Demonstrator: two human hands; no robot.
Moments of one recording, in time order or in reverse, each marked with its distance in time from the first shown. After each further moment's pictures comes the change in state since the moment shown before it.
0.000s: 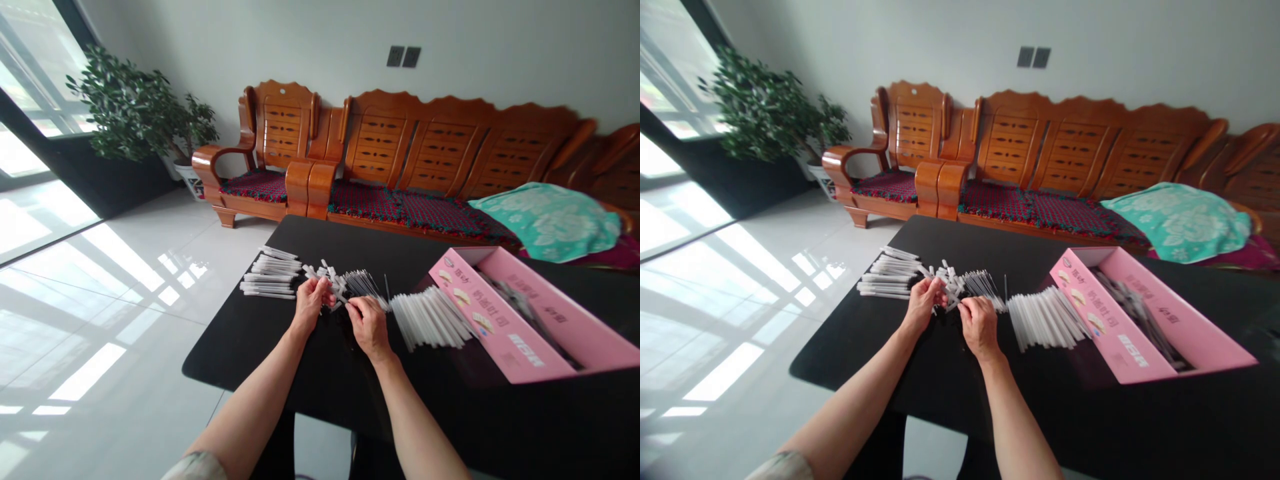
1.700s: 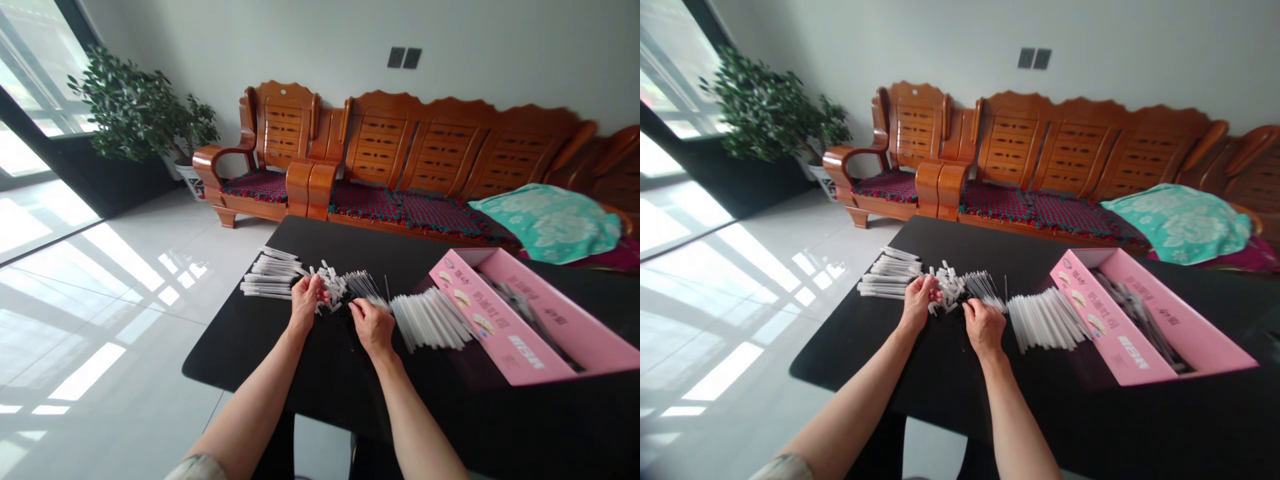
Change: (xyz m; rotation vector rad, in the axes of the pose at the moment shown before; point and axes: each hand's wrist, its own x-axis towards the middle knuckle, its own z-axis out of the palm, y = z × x) left_hand 0.004 0.003 -0.004 -0.070 0.129 0.026; right_hand -0.007 0.013 0.004 -0.294 0.068 0.088
